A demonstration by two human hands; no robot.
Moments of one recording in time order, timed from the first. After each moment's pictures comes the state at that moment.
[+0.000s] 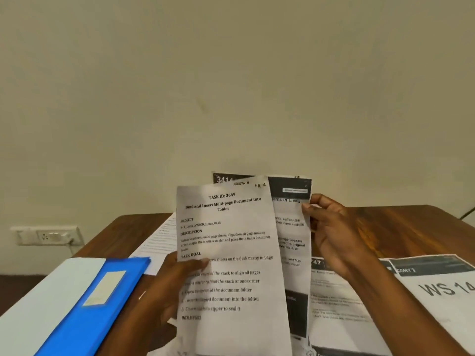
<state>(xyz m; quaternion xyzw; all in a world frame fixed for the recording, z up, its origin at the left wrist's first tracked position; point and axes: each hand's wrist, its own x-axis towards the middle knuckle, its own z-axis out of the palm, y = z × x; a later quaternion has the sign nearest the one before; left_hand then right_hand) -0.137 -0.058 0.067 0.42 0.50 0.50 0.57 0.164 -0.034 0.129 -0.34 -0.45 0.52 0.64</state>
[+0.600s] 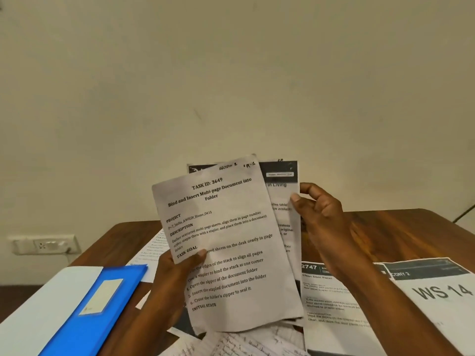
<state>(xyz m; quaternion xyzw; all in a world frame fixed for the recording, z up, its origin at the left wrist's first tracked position) -0.115 -0.064 0.082 0.42 0.48 0.60 0.48 0.151 -0.058 0.159 -0.36 -0.56 0.40 0.64</state>
